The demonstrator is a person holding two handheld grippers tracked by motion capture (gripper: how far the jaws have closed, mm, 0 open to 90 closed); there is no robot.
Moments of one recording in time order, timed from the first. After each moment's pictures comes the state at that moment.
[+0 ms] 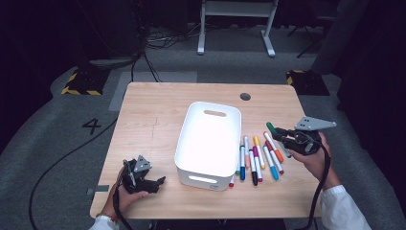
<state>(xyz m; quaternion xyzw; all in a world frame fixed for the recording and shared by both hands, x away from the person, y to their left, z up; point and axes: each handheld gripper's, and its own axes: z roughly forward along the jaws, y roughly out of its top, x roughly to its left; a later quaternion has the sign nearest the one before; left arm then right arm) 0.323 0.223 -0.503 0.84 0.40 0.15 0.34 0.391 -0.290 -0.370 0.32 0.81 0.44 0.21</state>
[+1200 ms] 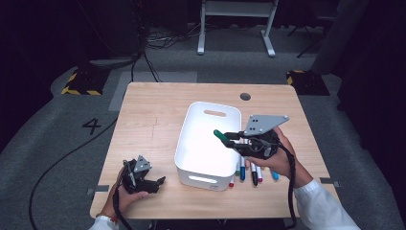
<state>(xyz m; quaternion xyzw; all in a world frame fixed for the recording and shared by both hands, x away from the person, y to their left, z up) 0.323 0.223 -0.503 0.84 0.40 0.14 0.34 0.351 -0.146 -0.303 0.13 0.87 0.45 0.15</state>
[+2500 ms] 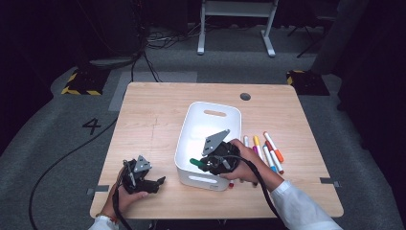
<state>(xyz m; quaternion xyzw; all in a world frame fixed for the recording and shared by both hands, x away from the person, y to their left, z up) 0.323 0.223 -0.503 0.84 0.40 0.14 0.34 0.355 -0.070 -0.367 0.08 0.95 0.31 0.06</state>
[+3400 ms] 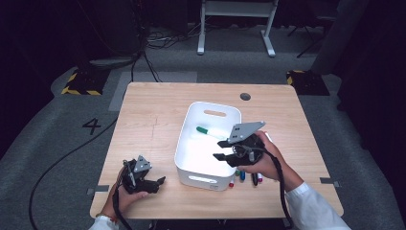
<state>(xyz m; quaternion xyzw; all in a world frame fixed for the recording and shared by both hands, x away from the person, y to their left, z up) 0.323 0.223 -0.503 0.84 0.40 0.14 0.34 0.359 -0.130 -0.336 0.14 0.90 0.39 0.11</state>
